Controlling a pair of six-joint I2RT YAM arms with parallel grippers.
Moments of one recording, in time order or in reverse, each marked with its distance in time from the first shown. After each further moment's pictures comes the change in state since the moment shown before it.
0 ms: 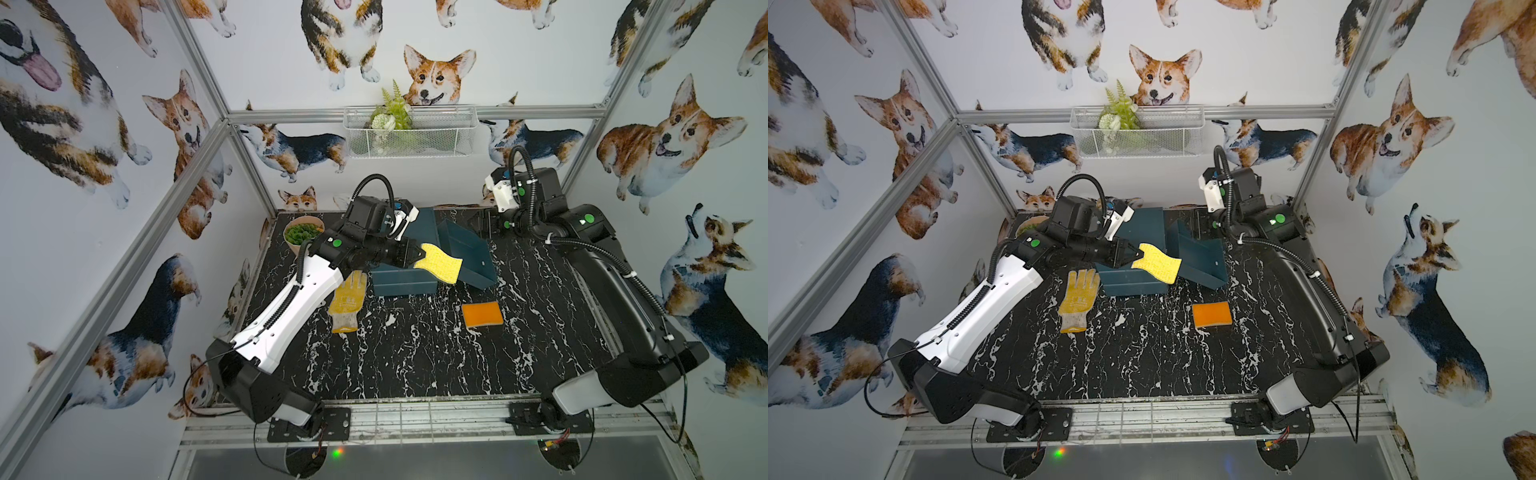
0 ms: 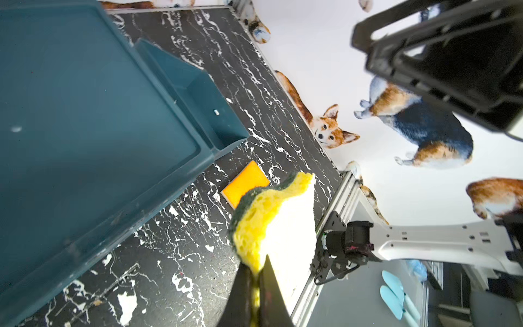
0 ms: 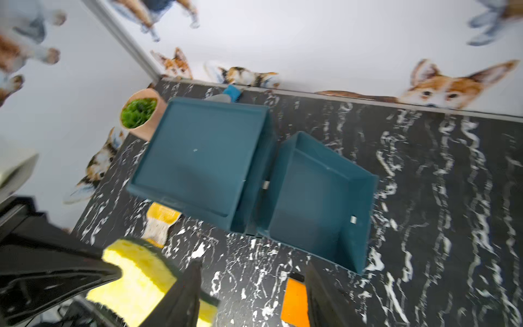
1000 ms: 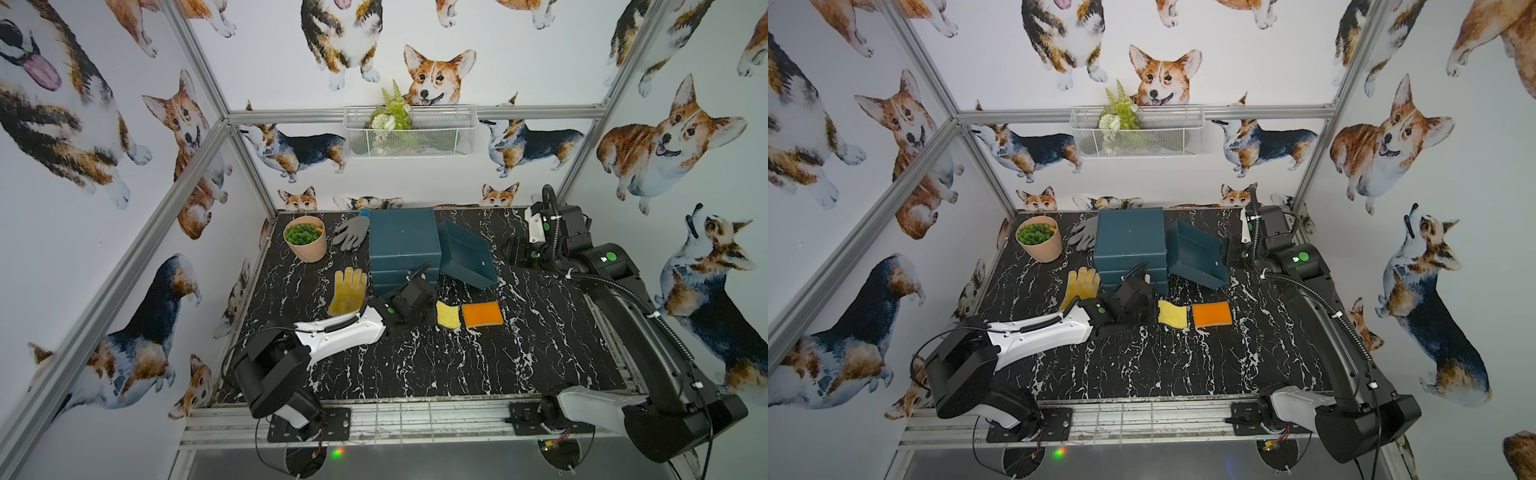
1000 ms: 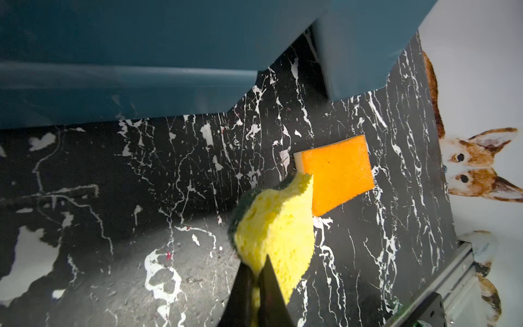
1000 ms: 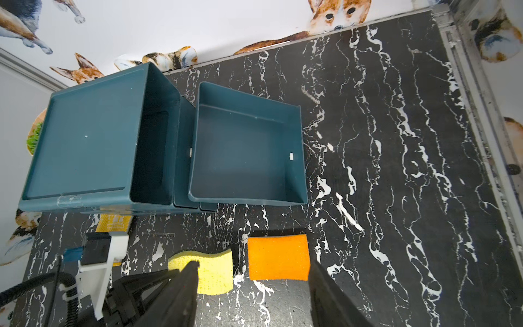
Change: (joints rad) left arm -0.338 0.124 -0.580 0.518 -0.541 -0.486; right arm -0.101 -0.252 -0.386 0.036 0.069 0.126
